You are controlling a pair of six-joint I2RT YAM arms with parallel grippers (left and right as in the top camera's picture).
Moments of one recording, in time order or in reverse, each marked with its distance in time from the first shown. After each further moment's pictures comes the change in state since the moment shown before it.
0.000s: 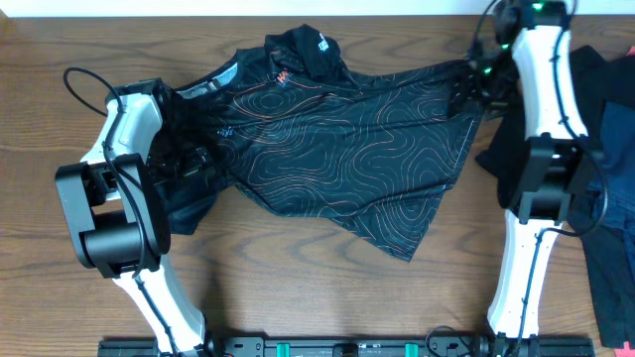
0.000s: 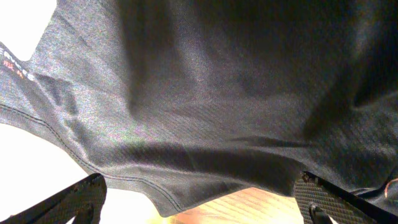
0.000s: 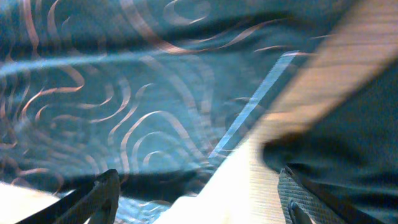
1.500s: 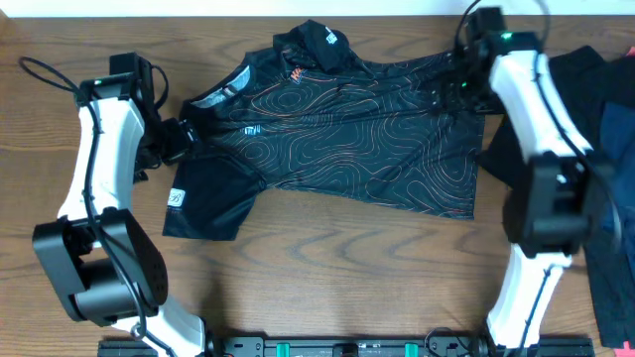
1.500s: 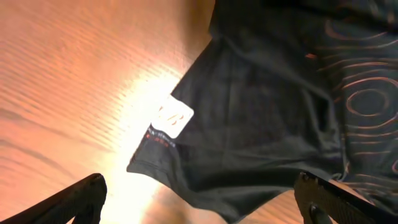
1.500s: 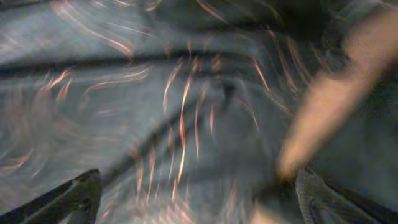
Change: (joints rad) left arm 0.000 -0.249 0.016 0.042 -0.002 0.031; right arm 0.076 -0.332 -0.486 0.435 0.161 0.085
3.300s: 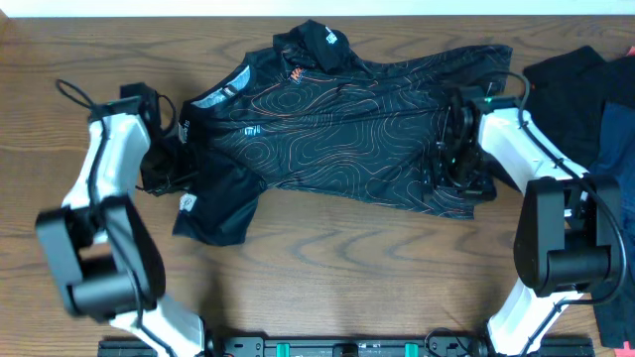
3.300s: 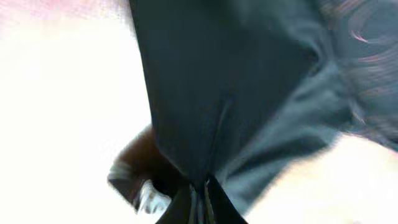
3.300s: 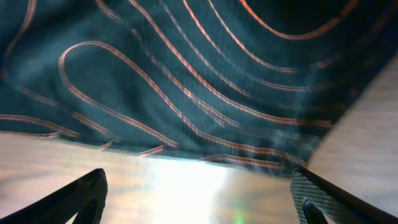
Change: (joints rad) left arm 0.026 -0.005 -0.178 0.058 0.198 0.194; right arm 0.051 -0.194 -0.628 0.062 -0.097 0.108
